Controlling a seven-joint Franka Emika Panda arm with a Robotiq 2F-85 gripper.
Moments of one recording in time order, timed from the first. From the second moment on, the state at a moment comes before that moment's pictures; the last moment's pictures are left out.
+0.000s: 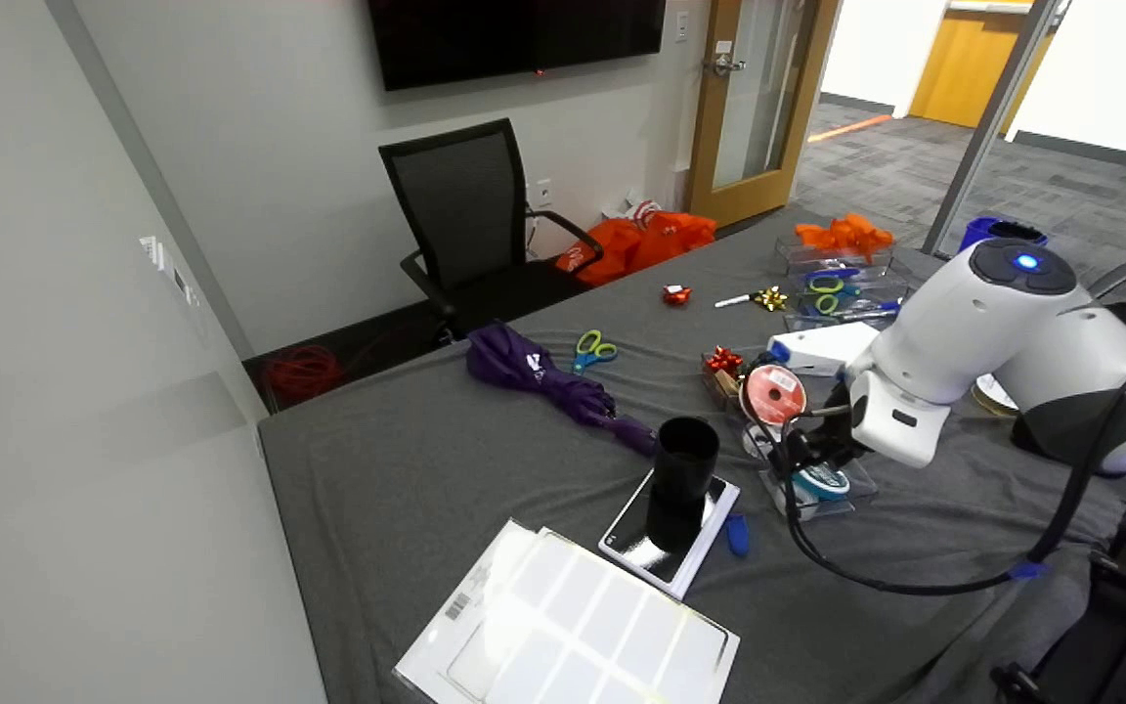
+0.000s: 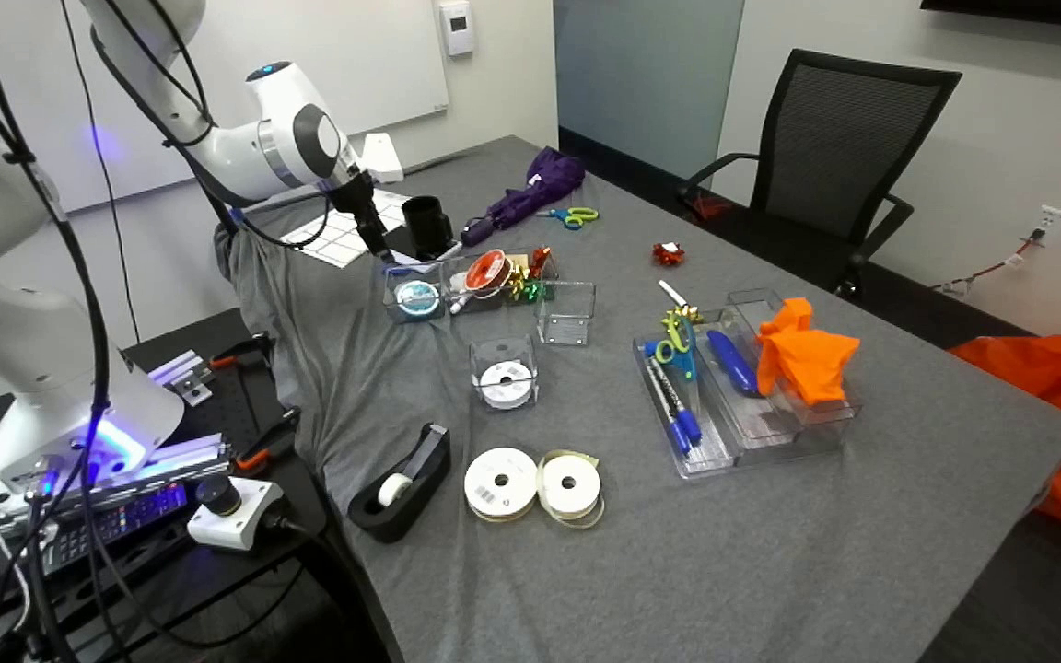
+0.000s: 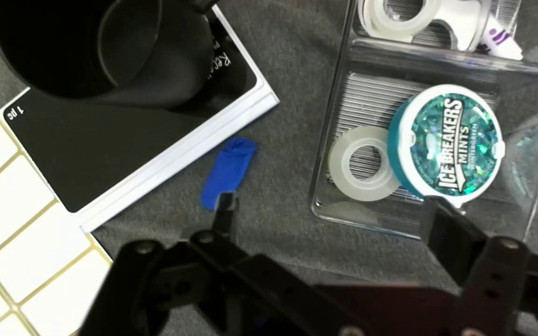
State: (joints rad) arm -0.64 0.29 0.77 -2.56 -1.04 2.97 -1.80
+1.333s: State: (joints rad) arm -0.02 0.21 0.52 -2.36 -0.60 2.04 -2.25
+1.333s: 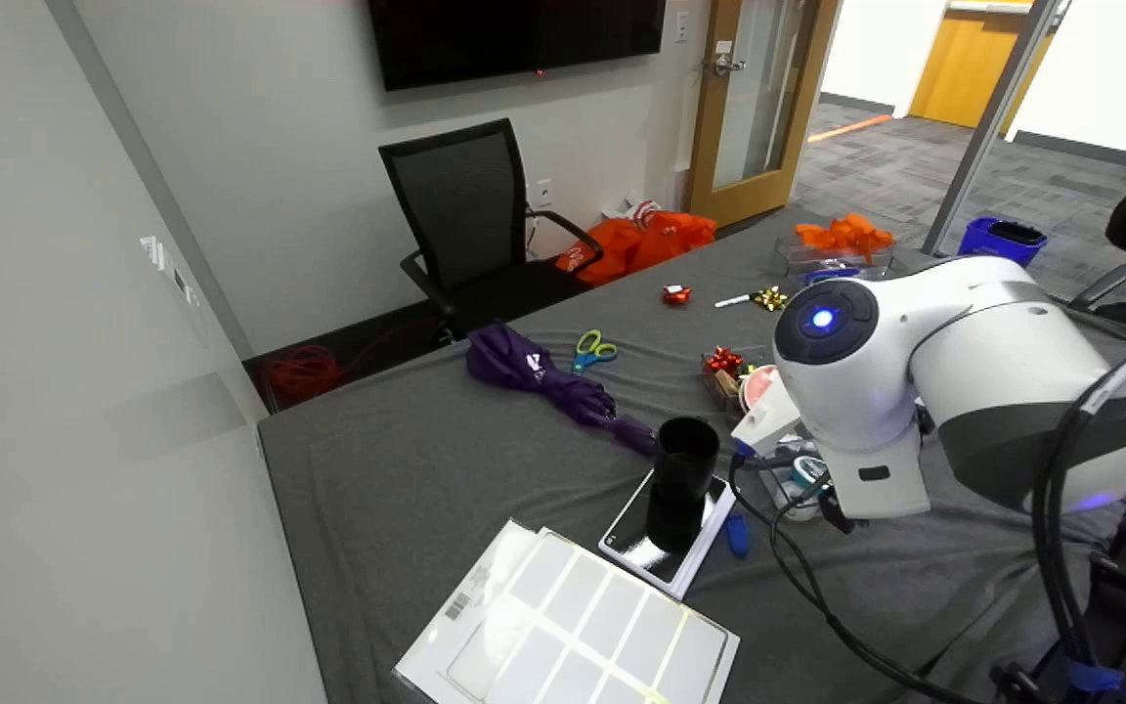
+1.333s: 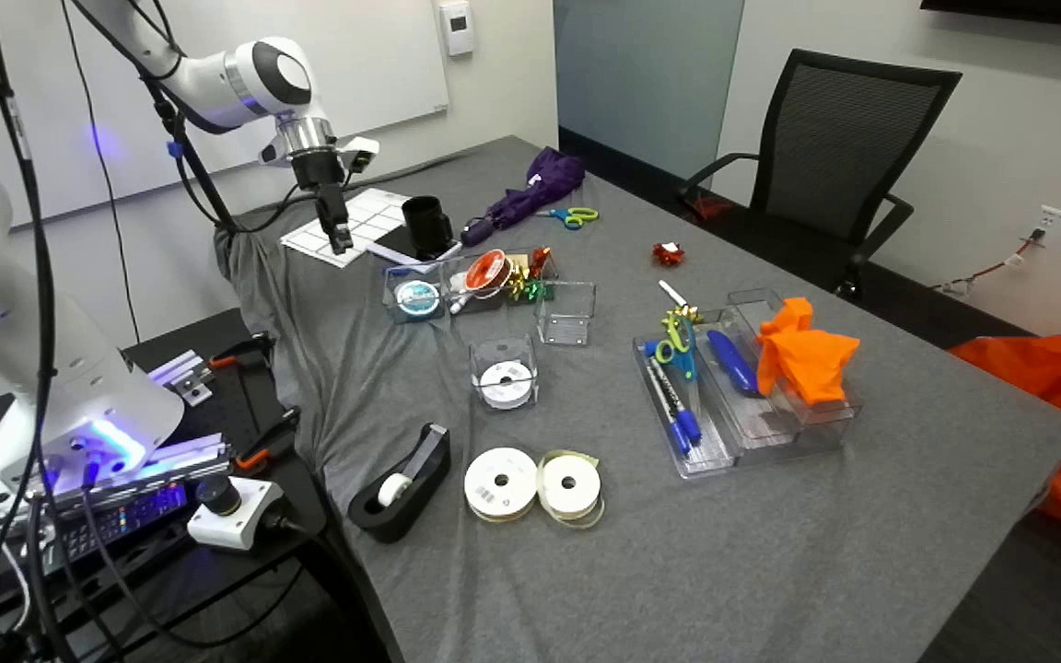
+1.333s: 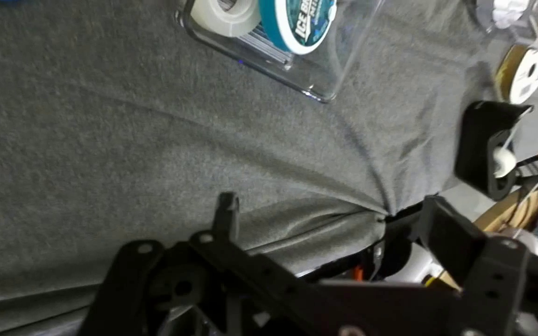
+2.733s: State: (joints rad) arm 0.13 0.21 0.24 -2.42 -0.96 2.44 -2.36
